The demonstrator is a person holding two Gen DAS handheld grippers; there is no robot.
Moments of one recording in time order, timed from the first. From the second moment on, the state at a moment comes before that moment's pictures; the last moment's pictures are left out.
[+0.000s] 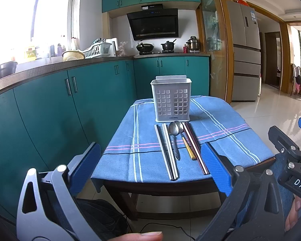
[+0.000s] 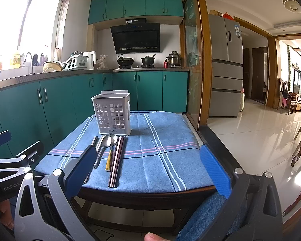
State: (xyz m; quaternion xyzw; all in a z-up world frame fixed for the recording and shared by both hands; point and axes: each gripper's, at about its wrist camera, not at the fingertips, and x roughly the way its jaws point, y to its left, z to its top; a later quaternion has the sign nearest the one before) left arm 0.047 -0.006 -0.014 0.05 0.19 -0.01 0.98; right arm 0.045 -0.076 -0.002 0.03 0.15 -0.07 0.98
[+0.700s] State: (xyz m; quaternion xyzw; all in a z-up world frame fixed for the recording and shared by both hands) left arm 0.078 -0.007 -0.028 0.05 0.23 0.00 0.97; right arm 0.080 -0.083 -0.013 0.01 0.20 -0.05 0.98
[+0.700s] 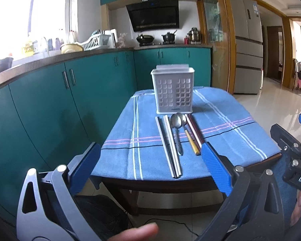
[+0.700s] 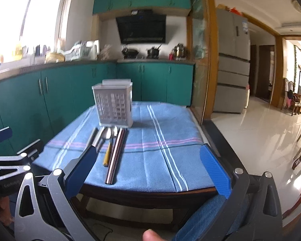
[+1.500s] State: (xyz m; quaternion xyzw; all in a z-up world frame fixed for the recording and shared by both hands) left arm 0.337 0.022 -0.113 0.00 0.43 -0.04 0.90; right arm 0.345 -0.073 -0.094 0.02 0.46 0.08 0.88
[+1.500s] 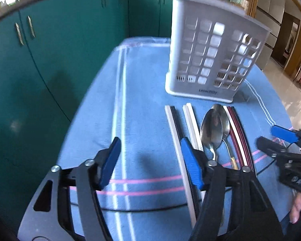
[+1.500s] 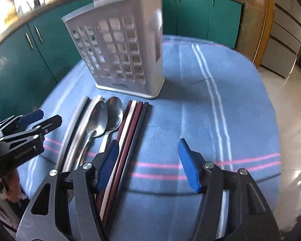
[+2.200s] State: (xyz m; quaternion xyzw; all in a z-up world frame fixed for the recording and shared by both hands) left arm 0.379 0.002 -0.103 -0.06 0.46 -0.10 0.88; right arm 0.388 -0.122 -0.089 0.06 0.50 0.08 0.86
